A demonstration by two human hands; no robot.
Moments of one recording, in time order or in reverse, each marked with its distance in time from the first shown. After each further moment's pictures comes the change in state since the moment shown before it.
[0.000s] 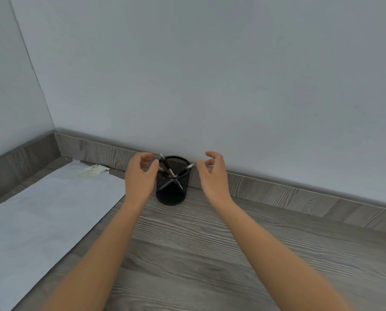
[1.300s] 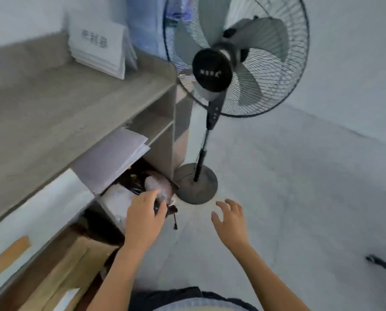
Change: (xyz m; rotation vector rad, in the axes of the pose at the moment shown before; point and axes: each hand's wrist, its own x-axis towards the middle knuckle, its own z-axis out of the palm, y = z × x) left_hand -0.563 0.046 0.093 0.349 -1.488 0.534; right_hand -0.641 0.129 -0.290 -0.711 0.814 1.043
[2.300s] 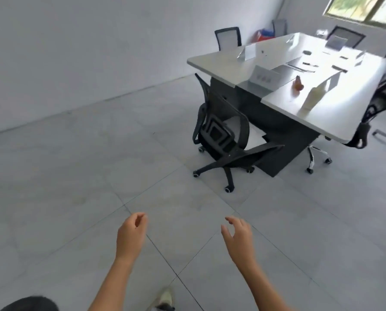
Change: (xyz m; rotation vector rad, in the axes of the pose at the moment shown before) left_hand 0.014 0.429 0.407 -0.214 -0.938 0.473; right_hand -0.097 0.391 -0.222 0.321 0.818 1.121
